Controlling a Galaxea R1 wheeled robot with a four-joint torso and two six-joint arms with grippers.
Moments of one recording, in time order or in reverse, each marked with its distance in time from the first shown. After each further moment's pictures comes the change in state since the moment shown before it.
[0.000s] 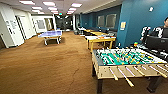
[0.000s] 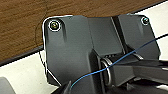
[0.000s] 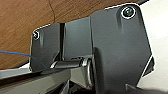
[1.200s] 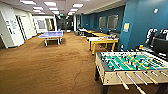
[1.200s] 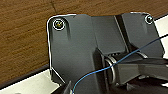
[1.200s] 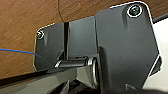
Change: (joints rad) left arm 0.006 -0.006 -0.005 -0.001 -0.001 0.000; right arm -0.003 0.010 0.006 -0.005 0.001 -0.002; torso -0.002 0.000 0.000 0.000
